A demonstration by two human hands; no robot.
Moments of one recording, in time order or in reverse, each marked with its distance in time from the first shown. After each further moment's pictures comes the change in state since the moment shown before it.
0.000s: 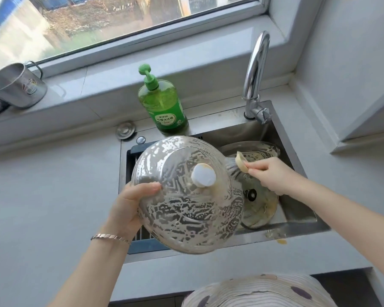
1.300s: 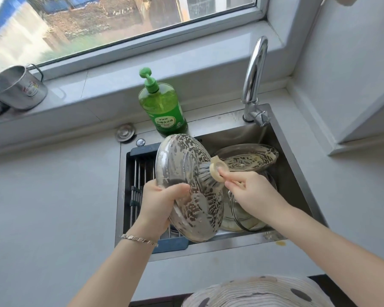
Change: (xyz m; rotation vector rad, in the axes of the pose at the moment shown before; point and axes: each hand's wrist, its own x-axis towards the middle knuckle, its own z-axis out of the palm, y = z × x) left_hand 0.006 -0.012 0.045 0.135 0.214 0.109; right_hand -0.033 -0.025 0.044 0.006 0.089 -0.219
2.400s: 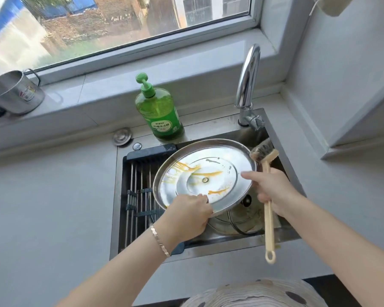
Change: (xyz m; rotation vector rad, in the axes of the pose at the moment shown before) left_hand 0.022 -0.046 0.020 1.557 -0.462 1.088; right_hand 0.011 0.016 -0.031 0.723 0.167 0.544
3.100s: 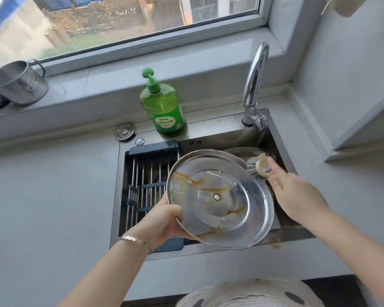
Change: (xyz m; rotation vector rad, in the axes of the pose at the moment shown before) left_hand -0.034 -0.005 -0.024 -1.900 -0.050 -1.105; right_hand 0.005 0.023 -0.047 -1.247 0.174 -0.519
